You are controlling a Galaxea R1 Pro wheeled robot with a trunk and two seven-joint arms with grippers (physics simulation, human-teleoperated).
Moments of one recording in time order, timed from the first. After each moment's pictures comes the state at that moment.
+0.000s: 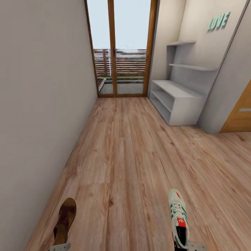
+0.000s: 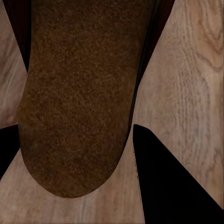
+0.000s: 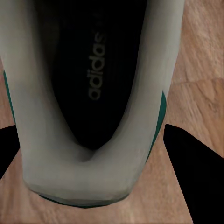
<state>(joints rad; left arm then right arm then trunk) -0.33 0.11 0.03 -0.09 0.14 -0.56 -0.05 -0.28 -0.05 -0.06 -0.25 0.00 -0.42 -0.12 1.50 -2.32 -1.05</state>
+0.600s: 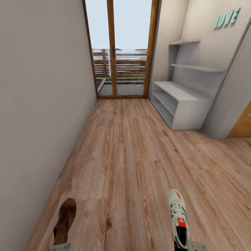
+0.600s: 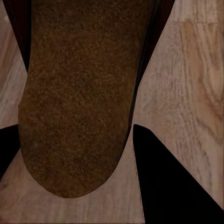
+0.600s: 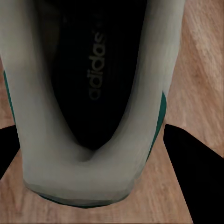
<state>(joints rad) -0.33 0.11 0.03 -0.09 0.14 -0.56 -0.05 -0.28 -0.05 -0.06 -0.25 0.00 -0.42 -0.13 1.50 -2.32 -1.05</state>
